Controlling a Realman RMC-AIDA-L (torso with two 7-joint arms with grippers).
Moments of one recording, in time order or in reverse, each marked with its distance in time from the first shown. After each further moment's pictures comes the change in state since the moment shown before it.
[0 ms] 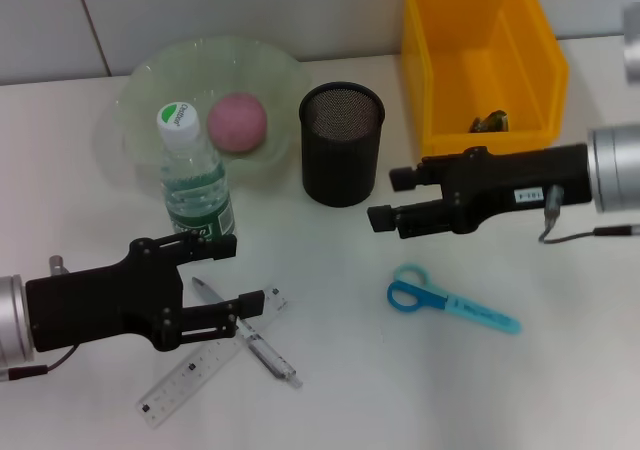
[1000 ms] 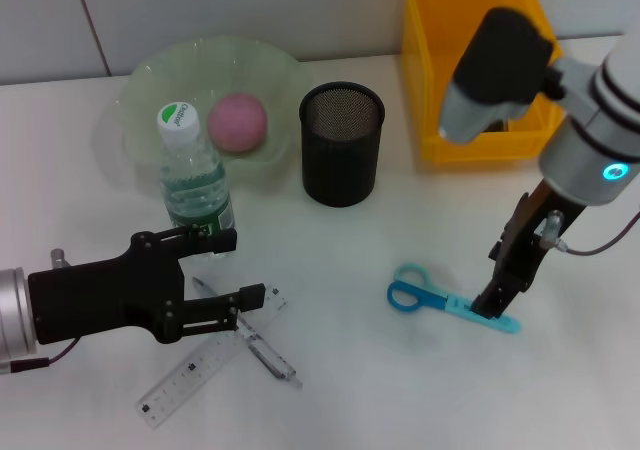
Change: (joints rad) left arm -0.009 0.000 0.002 0.002 0.002 -0.017 -0.004; right arm 0.305 0.001 -0.313 -0.124 -0.766 -0.250 0.449
